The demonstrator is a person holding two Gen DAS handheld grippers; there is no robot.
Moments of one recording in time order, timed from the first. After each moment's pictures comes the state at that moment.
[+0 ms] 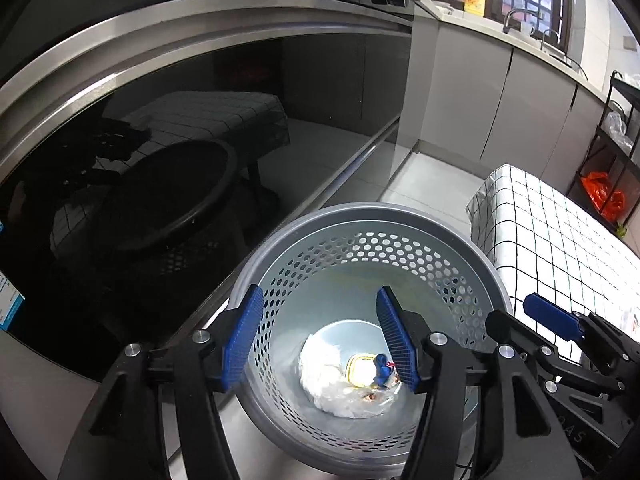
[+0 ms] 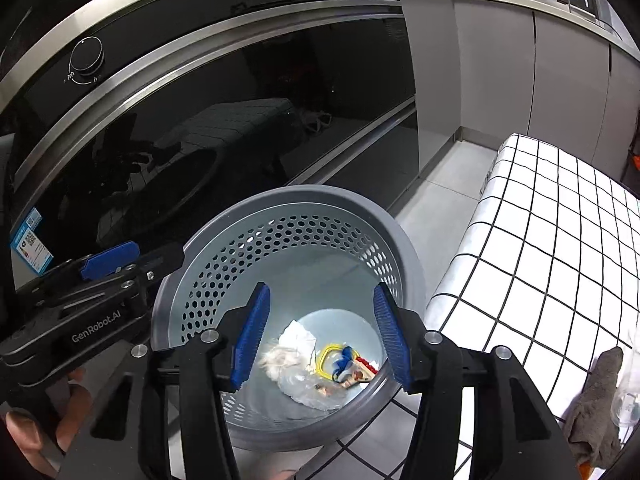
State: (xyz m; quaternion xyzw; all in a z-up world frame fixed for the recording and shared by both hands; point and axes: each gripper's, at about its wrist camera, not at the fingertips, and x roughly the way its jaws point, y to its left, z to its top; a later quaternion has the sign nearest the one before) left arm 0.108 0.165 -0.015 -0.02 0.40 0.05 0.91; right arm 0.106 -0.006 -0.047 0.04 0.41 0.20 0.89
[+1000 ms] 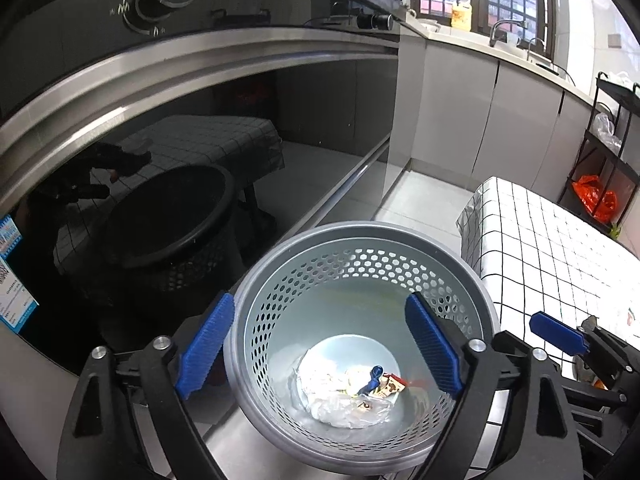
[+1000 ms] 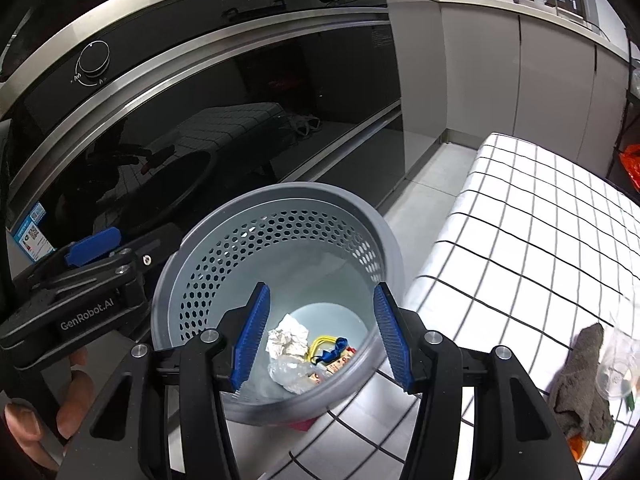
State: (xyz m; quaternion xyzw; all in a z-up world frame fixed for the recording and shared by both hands) left arm 0.091 0.153 -0.004 0.00 0.36 0.04 0.93; right arm 0.079 -0.018 -0.037 0.04 0.40 0.17 0.90
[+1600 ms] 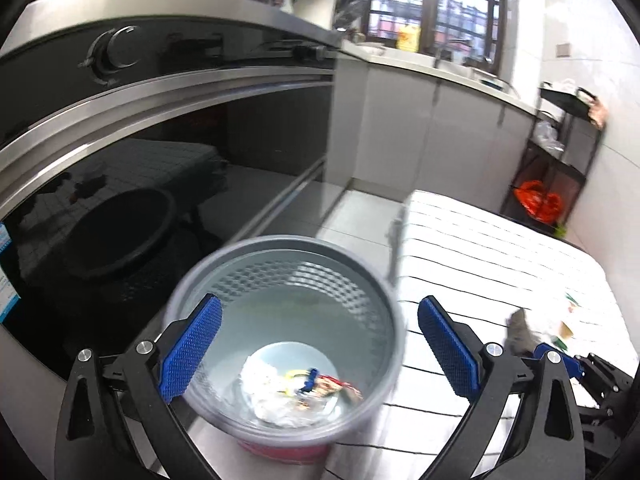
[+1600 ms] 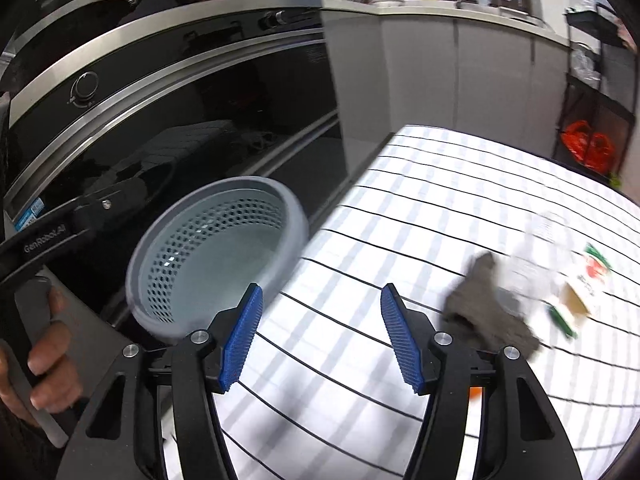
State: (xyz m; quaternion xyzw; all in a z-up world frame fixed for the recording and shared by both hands) left arm 0.046 0.101 0.022 -0.02 0.32 -0.06 0.95; right arm -0.014 -0.111 -0.025 0.05 0.38 0.08 0.92
